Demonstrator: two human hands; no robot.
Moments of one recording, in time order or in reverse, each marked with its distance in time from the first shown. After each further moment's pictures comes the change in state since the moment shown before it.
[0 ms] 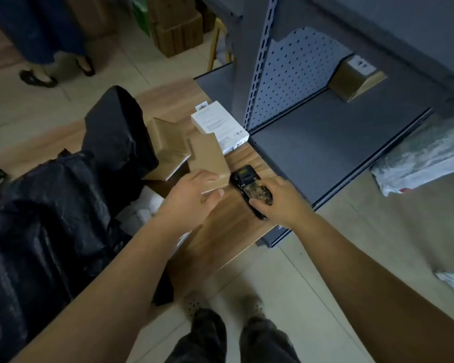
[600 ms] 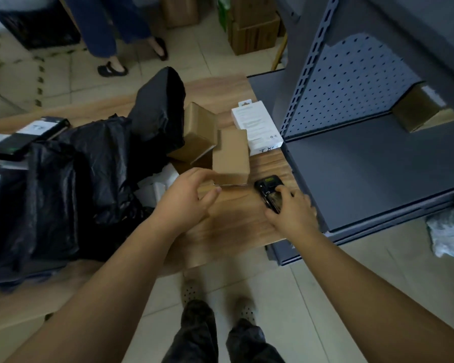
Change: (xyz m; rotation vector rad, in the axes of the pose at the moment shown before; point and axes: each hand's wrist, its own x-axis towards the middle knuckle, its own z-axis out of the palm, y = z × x) left_hand -0.035 0.024 0.010 0.076 0.246 -0.277; right_hand 0.020 0.012 0.003 -0.178 -0.077 0.050
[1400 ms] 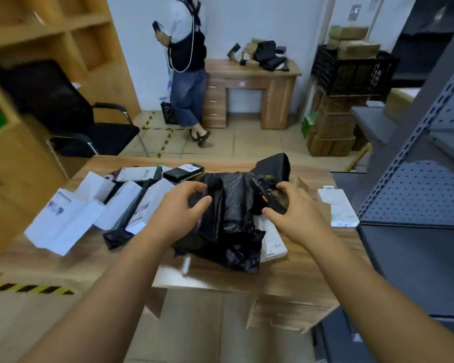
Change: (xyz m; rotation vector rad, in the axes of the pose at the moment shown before) left_hand -0.206 -0.043 -0.204 -0.058 0.500 -0.207; right_hand -0.155 -0.226 -0.089 0.252 0.115 -0.620
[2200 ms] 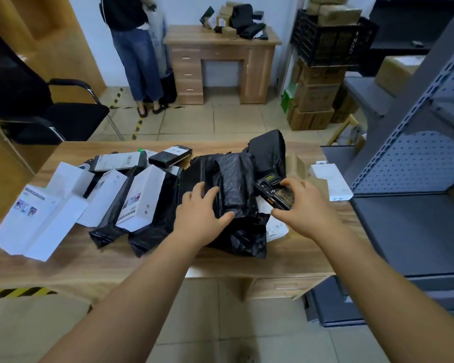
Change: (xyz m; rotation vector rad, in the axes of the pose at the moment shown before) left_hand 0.018 -0.040 0.061 0.396 -0.280 -0.052; right_hand -0.001 0.003 0.023 -0.234 -0.043 0.133
